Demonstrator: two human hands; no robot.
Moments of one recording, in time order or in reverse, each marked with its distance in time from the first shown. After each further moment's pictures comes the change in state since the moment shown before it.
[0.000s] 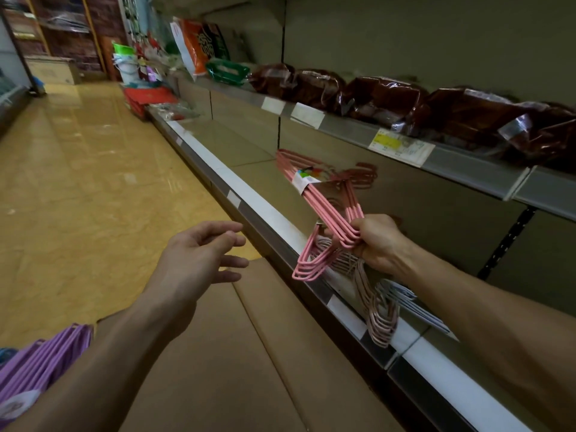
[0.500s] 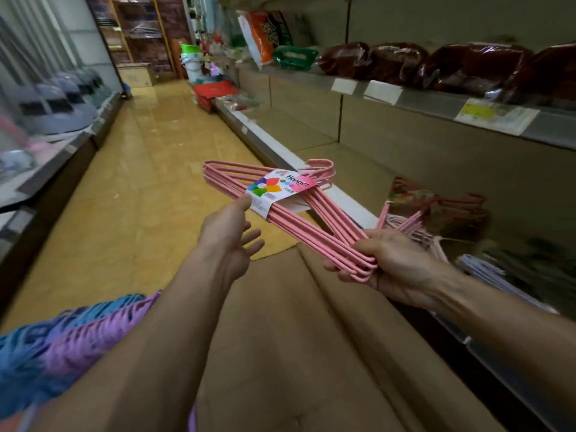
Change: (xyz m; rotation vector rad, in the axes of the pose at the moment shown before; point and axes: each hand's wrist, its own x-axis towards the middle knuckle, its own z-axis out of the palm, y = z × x) left_hand 0.005 0.001 -0.065 -0.386 0.323 -0.355; right_hand -0.105 0.055 0.076 -0.012 -0.517 0.172
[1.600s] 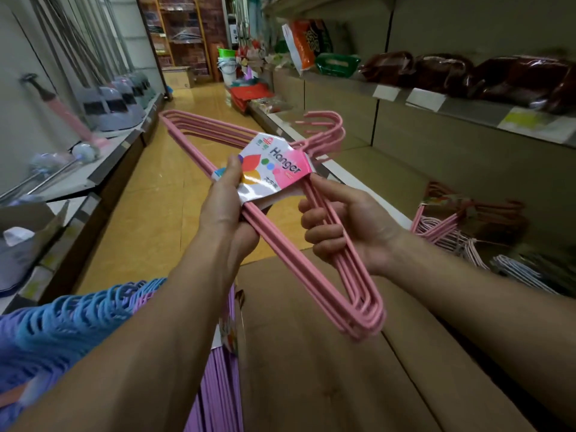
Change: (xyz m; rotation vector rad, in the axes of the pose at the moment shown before) left_hand -0.028 0.042 -0.062 -0.525 -0.192 0.152; right_hand -0.001 -0.016 0.114 0.252 -0.485 0.249
